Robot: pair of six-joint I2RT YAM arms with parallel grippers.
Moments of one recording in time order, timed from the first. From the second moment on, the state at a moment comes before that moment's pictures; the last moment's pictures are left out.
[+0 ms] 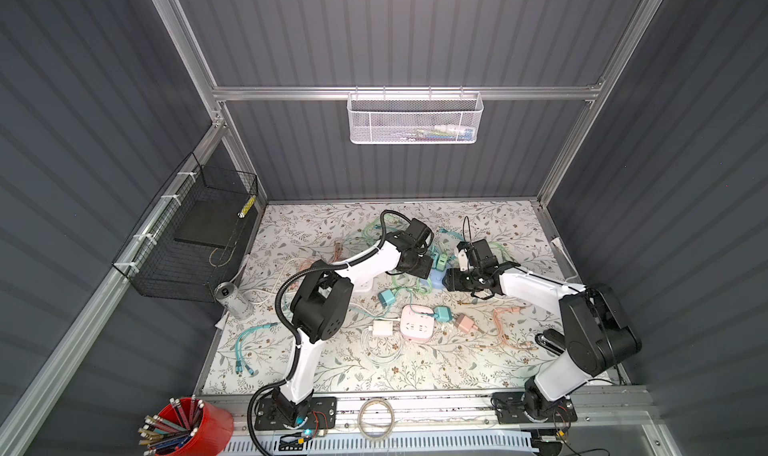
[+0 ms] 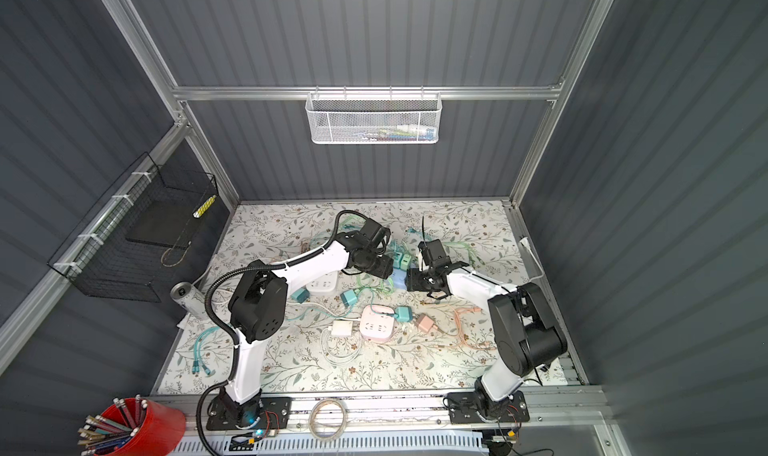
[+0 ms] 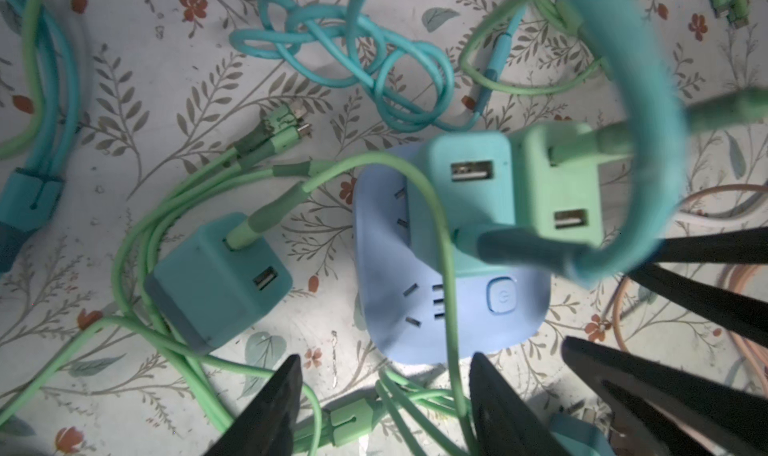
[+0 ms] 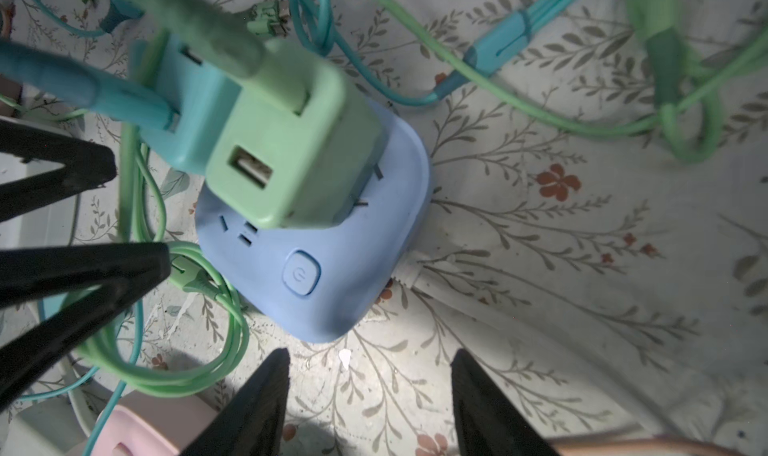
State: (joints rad) left arm -0.74 2.11 1.69 -0.65 0.08 -0.26; right arm 0.39 1.63 0.90 -0.28 -0.15 0.35
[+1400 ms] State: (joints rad) left arm -0.65 2.21 1.71 -0.71 0.03 -0.22; right arm 0.32 1.67 0.91 -0.13 -0.27 0.23
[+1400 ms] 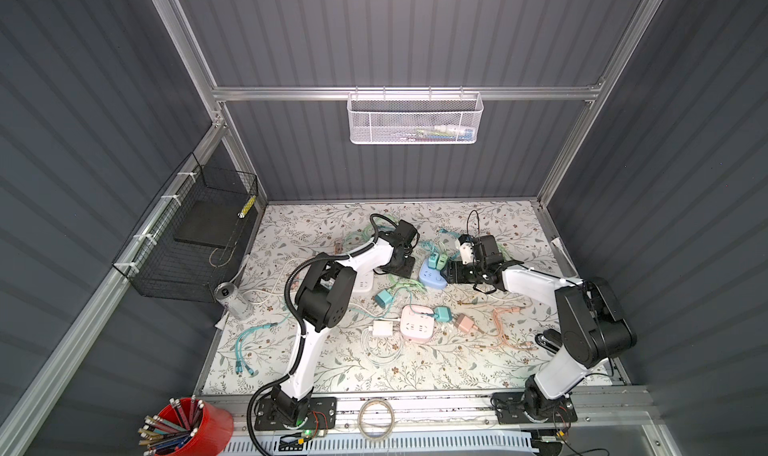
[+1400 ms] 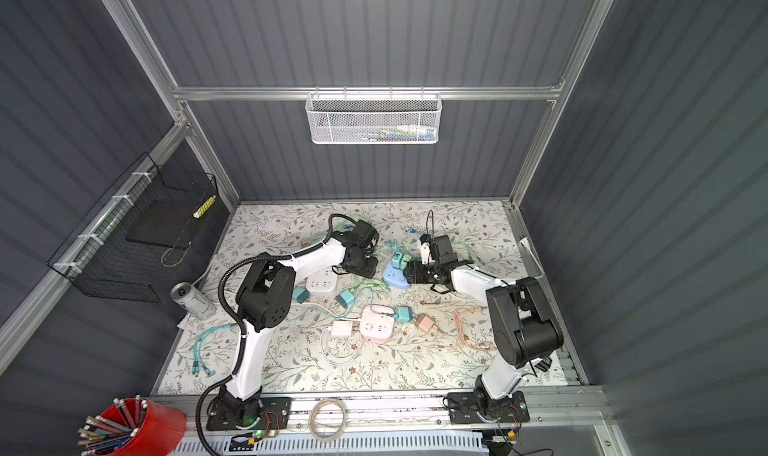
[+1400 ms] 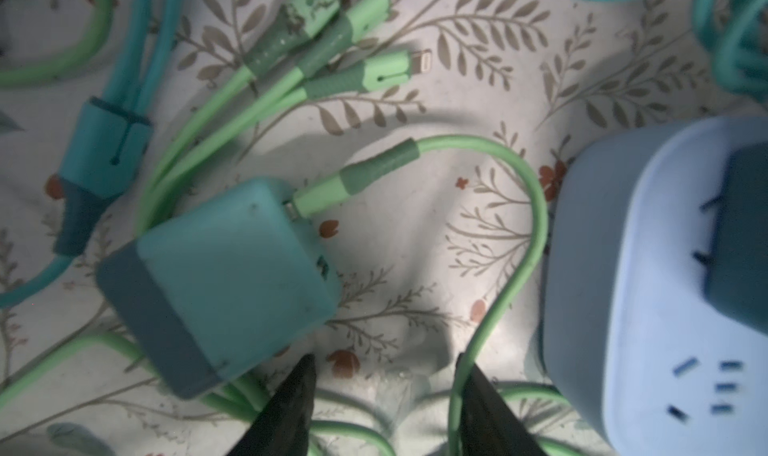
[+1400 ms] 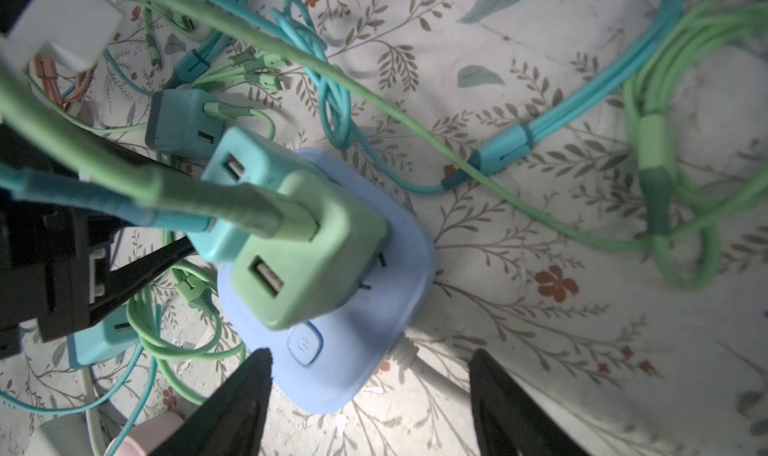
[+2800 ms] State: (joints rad) left arm -0.66 2.14 1.67 -0.60 0.18 -0.27; right arm 0.30 1.76 1.15 -0.40 -0.31 -0.50
